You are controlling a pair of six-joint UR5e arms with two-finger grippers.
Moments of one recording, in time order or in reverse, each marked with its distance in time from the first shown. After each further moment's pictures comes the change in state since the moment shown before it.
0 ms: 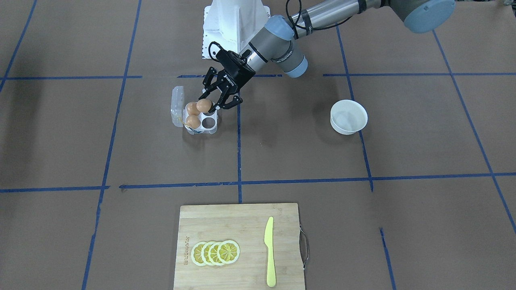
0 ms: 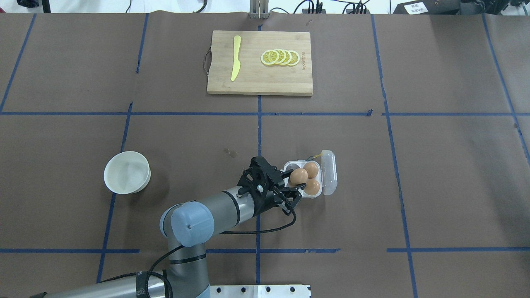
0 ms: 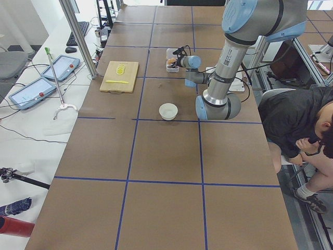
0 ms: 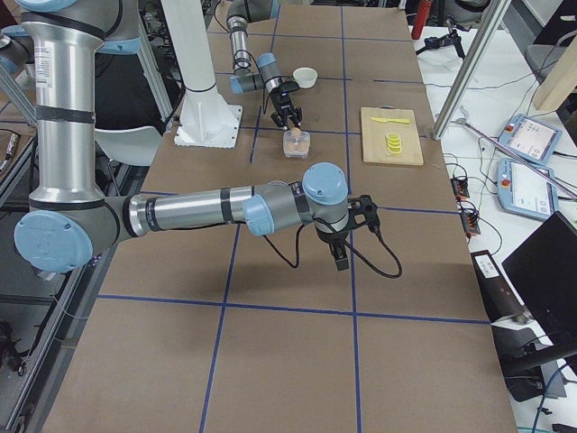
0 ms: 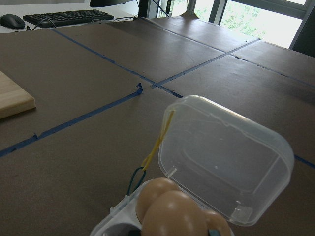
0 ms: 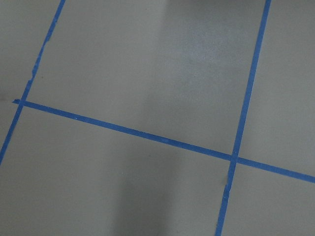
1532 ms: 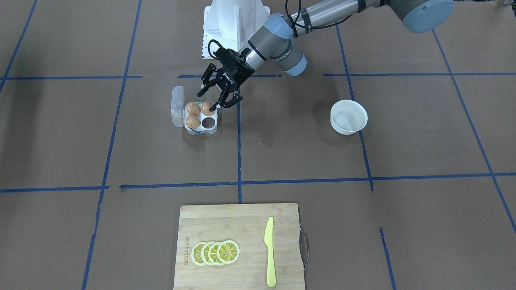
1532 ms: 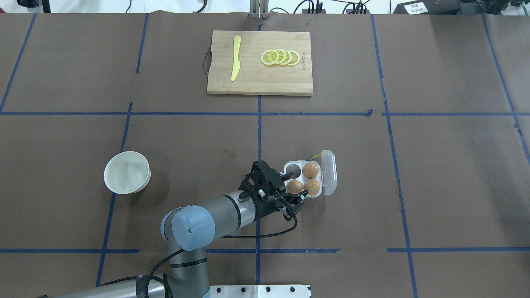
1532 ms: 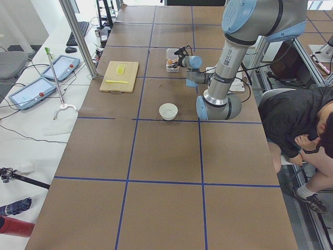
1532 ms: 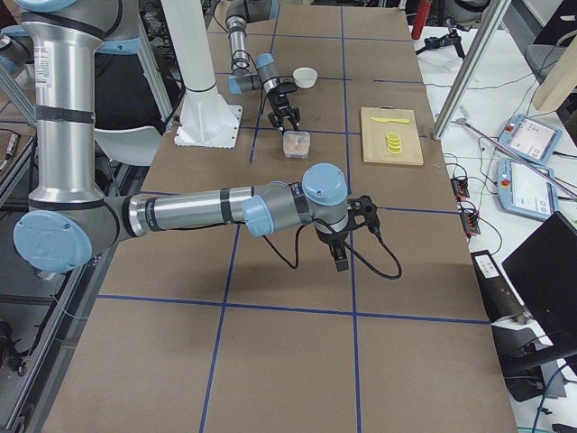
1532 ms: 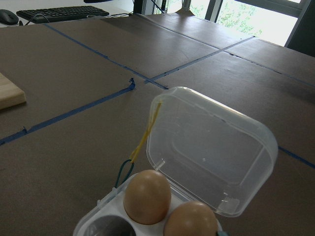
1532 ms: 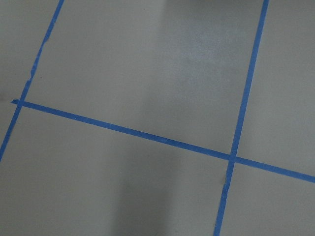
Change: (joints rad) left arm 0.012 0.001 -0.003 0.000 -0.003 0.000; right arm 0.003 -0.002 0.000 0.000 -0.002 0.000
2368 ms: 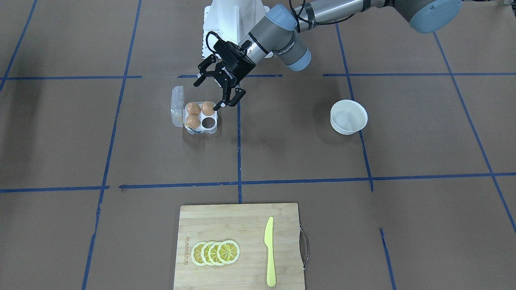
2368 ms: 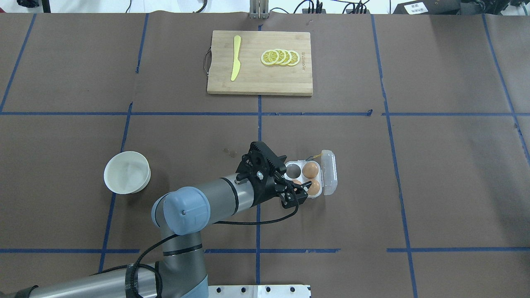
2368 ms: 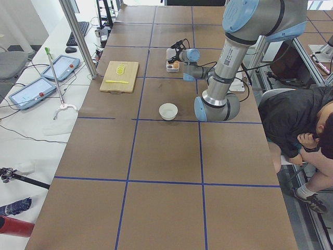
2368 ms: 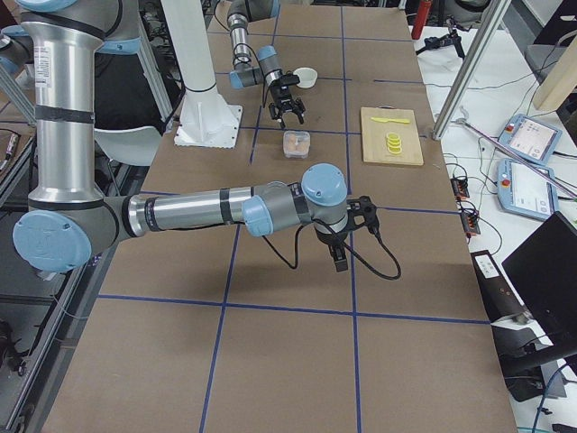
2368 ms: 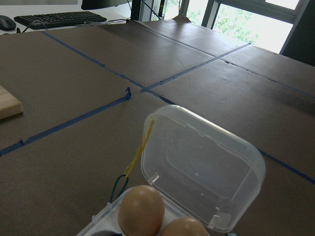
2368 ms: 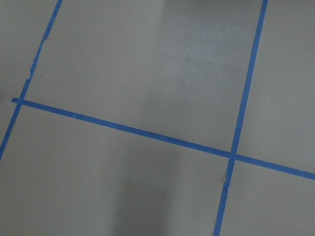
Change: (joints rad) left arm -0.069 0.025 -0.173 0.199 -0.078 -0.068; right arm 0.000 -0.005 0.001 0.000 0.002 0.001
